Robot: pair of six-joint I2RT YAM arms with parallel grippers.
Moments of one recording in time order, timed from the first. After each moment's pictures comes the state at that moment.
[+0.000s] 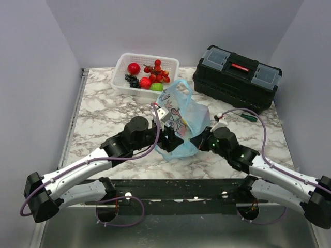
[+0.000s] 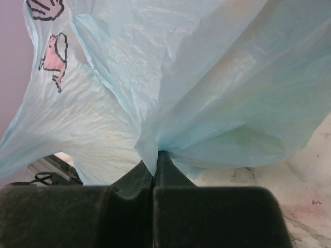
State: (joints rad) left arm -0.93 0.97 0.82 -0.08 0.17 -0.34; right arm 0.81 0.94 0.52 -0.05 0.17 0.83
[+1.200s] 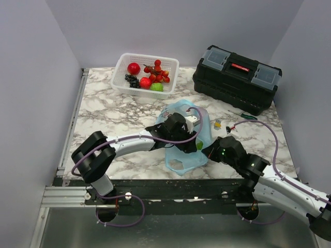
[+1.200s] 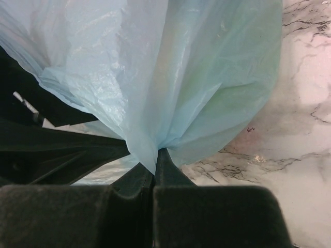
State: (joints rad) left arm -0.94 1.60 0.96 0.00 0.35 -0.34; right arm 0.81 0.68 0.41 -0.37 0.24 1.00
